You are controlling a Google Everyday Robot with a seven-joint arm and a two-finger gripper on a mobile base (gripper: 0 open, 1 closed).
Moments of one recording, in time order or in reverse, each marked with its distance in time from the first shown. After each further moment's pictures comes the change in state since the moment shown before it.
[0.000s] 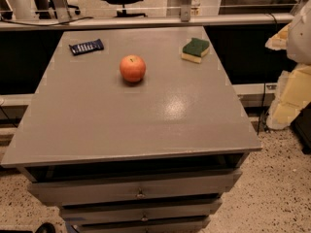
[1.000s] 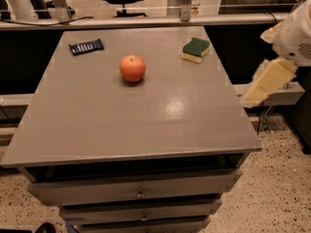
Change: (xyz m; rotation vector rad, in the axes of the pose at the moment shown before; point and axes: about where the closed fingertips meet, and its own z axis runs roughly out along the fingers) arm -0.015 -0.052 0.032 0.105 -0.196 0.154
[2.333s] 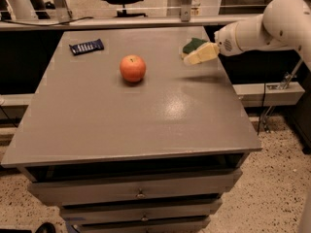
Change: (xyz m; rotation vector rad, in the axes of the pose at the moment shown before) arm -0.078 -0.164 0.196 0.011 -0.480 0.325
